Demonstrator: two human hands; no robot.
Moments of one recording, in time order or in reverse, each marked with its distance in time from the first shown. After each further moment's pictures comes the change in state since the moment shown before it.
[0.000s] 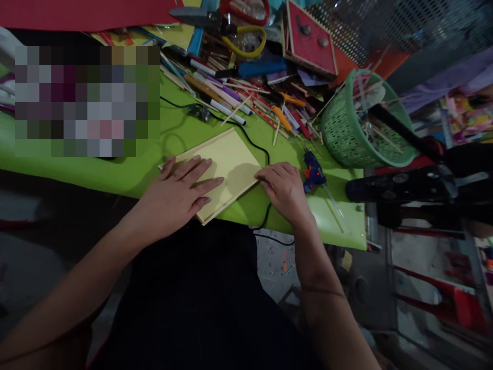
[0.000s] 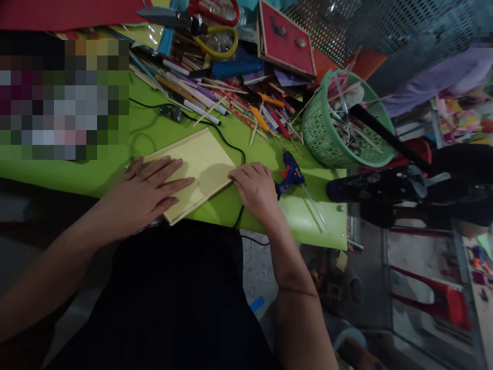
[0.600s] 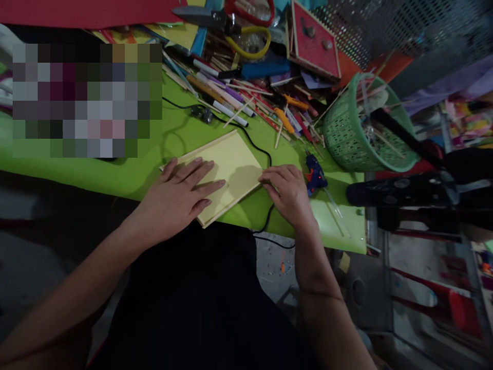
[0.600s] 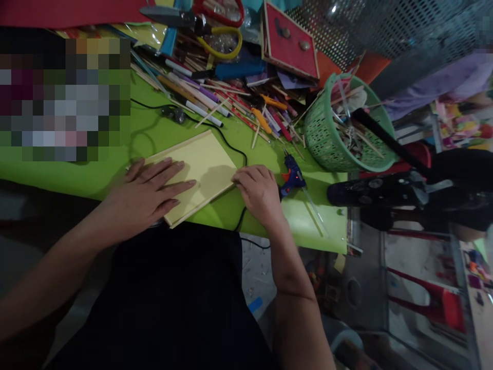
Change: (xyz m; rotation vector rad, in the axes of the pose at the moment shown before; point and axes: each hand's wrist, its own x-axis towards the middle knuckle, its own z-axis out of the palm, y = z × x) left_hand 0.000 0.000 0.000 -0.027 -0.006 -0.008; right_hand -0.002 0.006 0.000 0.058 0.040 -0.015
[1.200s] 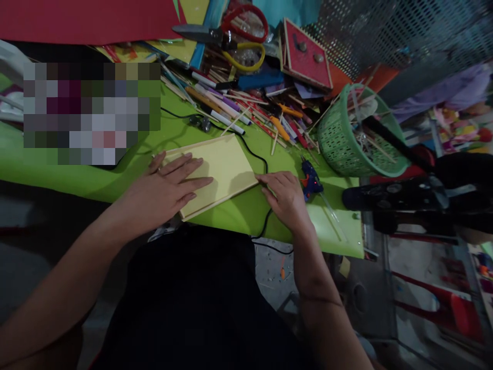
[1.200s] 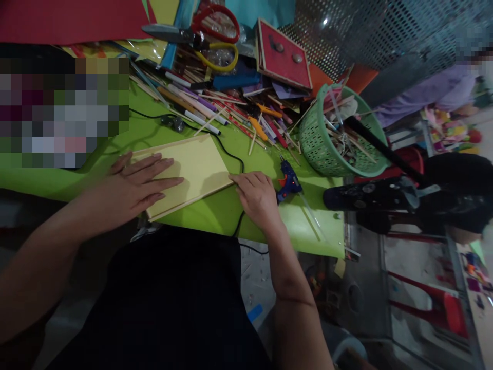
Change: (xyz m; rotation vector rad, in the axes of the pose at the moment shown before) left_hand 0.002 -0.037 -0.008 0.021 0.047 0.044; right_hand 0.000 0.002 0.000 -0.055 -0.018 0.031
